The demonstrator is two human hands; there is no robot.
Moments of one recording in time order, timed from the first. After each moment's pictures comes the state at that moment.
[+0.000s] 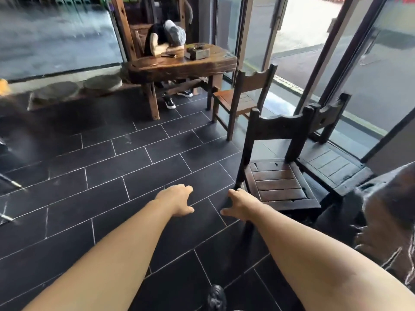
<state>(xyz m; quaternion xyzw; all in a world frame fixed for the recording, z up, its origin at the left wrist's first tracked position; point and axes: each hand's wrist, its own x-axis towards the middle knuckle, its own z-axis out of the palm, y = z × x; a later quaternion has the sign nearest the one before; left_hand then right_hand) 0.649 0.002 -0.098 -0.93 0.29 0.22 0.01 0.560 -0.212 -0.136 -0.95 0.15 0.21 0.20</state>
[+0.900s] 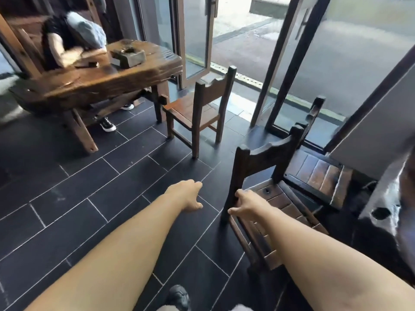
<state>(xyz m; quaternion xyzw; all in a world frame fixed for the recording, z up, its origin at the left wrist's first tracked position) 1.079 -0.244 -0.114 -0.84 0.49 0.23 0.05 0.905 -0.399 -0.148 -0.87 0.37 0.19 0.24</state>
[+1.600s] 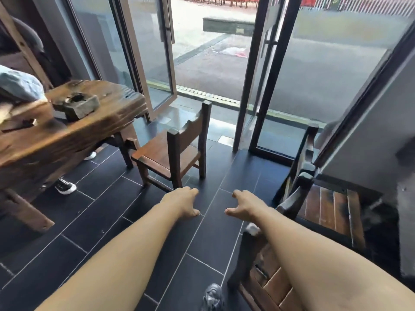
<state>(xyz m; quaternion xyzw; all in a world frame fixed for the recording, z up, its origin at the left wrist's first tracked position) 1.333 -0.523 -0.105 -0.79 0.58 0.20 0.06 1.140 -0.647 -0.132 -0.84 0.46 0.13 0.25</state>
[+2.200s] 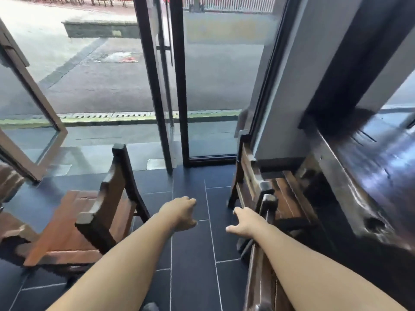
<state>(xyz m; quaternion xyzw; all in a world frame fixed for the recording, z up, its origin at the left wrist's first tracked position) 1.377 -0.840 -0.118 -0.58 0.78 0.19 0.13 1.141 -0.820 -0.140 -0.67 0.67 0.10 0.30</state>
